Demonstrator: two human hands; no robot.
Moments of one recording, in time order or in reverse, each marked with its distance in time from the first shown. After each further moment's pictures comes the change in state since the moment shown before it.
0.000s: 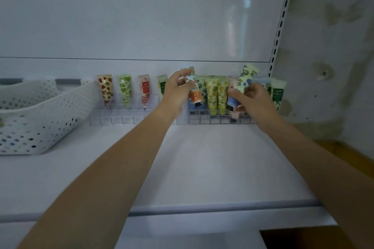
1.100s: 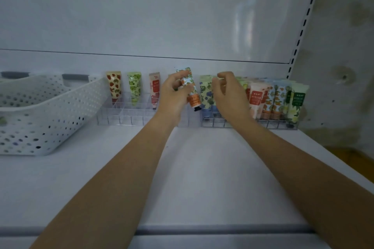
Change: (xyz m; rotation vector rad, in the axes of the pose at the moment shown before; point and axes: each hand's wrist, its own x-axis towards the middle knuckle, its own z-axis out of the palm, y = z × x) left_hand 0.003 -0.008 -0.034 -0.048 0.100 0.057; right_hand 0.012 -0.012 0.090 -0.468 0.090 -0.386
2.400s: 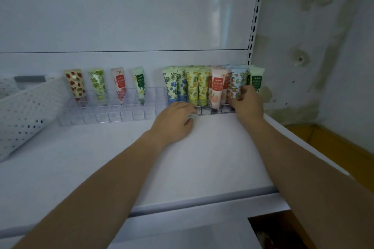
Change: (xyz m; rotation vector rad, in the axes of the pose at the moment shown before) left_hand -0.038 -0.061 0.025 1.342 -0.607 0.580; right_hand -0.027 0.116 -0.070 -0.097 0.083 0.471
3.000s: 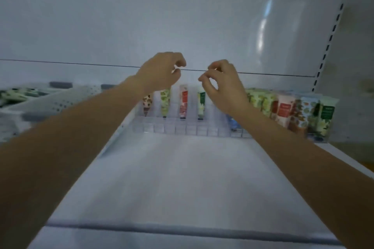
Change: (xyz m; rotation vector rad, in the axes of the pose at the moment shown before) left_hand -0.018 -0.115 -0.184 0.075 0.219 -0.186; right_hand -0.059 -0.199 0.069 -0.029 -0.116 -0.870
